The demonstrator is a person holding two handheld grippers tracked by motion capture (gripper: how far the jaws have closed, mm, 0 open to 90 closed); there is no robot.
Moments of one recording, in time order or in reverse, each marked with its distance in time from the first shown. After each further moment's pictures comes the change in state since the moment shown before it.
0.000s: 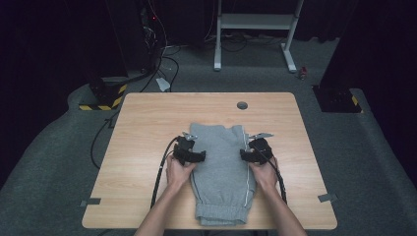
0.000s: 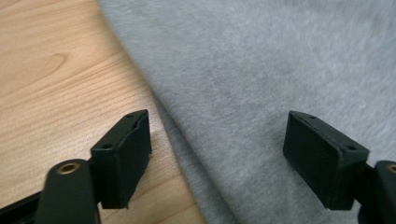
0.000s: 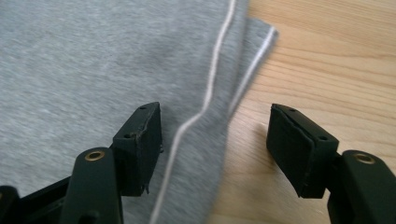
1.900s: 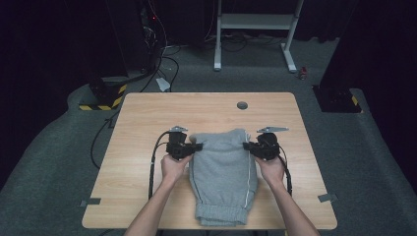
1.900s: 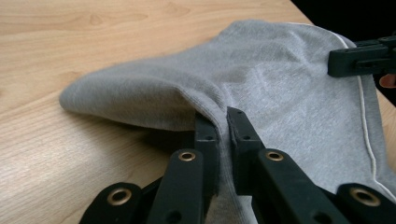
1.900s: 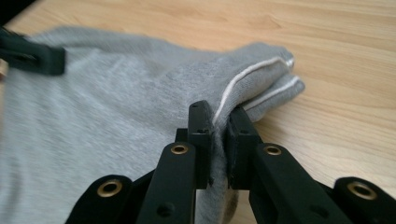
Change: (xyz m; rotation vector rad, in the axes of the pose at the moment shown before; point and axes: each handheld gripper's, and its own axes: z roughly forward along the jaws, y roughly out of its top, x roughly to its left) left arm 0.024 0.017 -0.047 -0.102 -0.378 -0.136; right arm -0.010 0.019 -0.053 -0.105 0.281 0.011
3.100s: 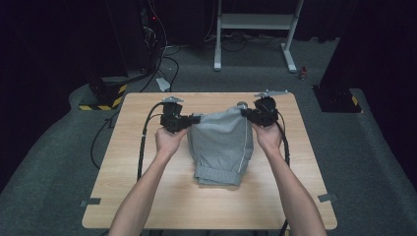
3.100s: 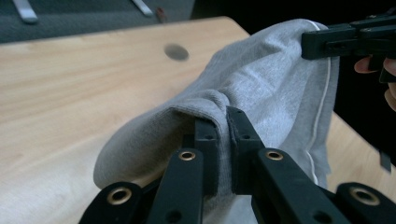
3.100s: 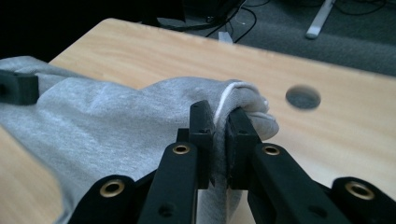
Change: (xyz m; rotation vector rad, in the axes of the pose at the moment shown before) left arm -0.005 0.091 -0.044 -0.101 0.001 0.056; right arm 0.008 0.108 -0.019 -0.093 -0.059 -0.042
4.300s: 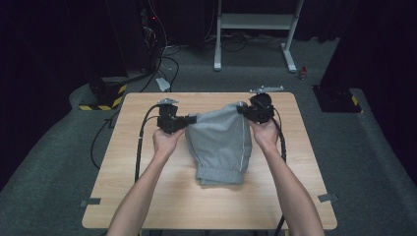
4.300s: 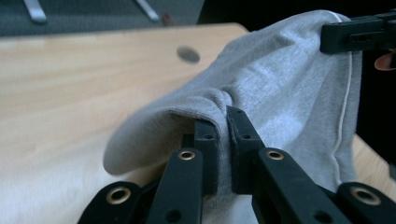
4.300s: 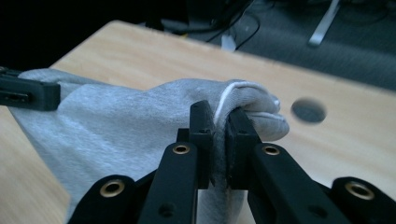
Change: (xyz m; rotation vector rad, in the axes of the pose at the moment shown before) left arm 0.009 -0.009 0.001 -0.036 0.008 -0.014; right arm 0.009 0.012 0.003 -0.009 0.007 -0.035
